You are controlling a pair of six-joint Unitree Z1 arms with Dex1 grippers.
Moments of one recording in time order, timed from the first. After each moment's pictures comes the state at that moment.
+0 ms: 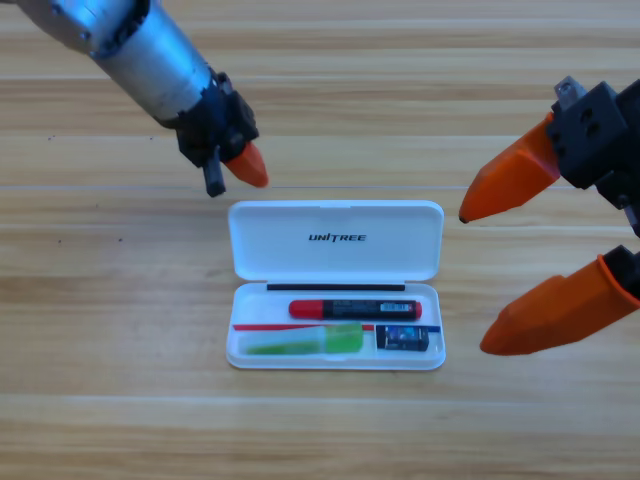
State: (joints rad) arm 0 -0.52 2.05 -1.51 0.57 -0.18 0.75; arm 1 0.95 1.52 -1.42 0.86 0.38 -0.46
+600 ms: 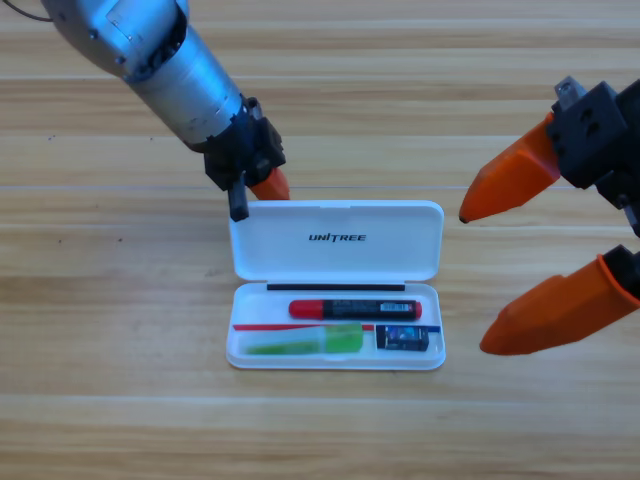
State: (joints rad) arm 0 -0.58 2.07 -1.51 0.56 -0.18 0.75; arm 1 0.95 1.52 -1.42 0.86 0.38 -0.46
